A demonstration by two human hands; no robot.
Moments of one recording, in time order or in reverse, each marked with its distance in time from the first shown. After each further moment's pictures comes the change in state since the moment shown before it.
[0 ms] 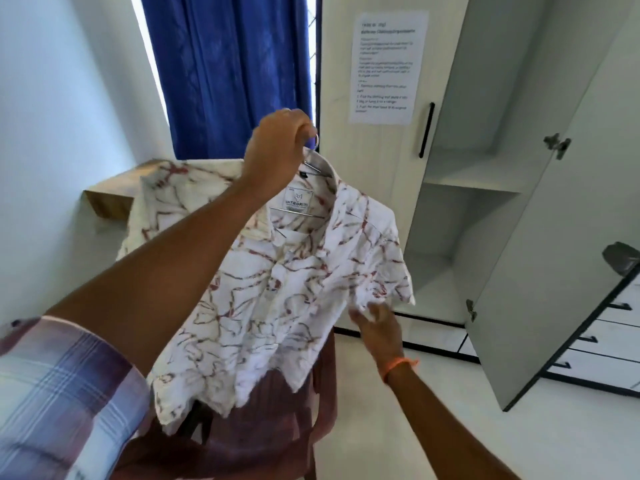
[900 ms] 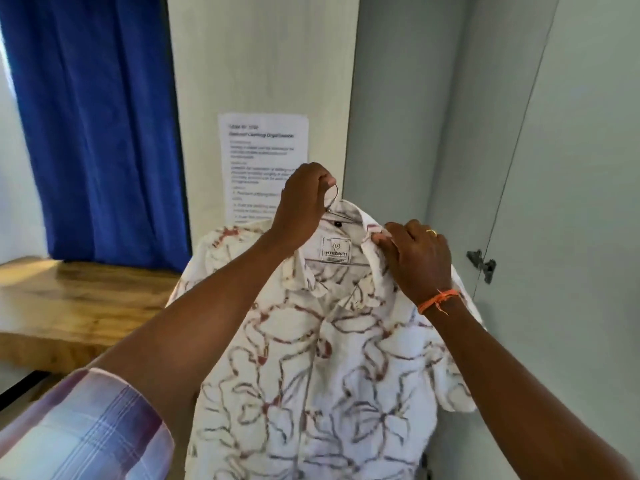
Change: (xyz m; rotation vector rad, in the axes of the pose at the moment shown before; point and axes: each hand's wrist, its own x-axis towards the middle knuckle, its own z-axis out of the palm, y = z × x) left_hand 0.299 0.094 0.359 -0.304 0.172 0.137; right_hand 0.461 -0.183 -0.286 -0.827 0.796 -1.169
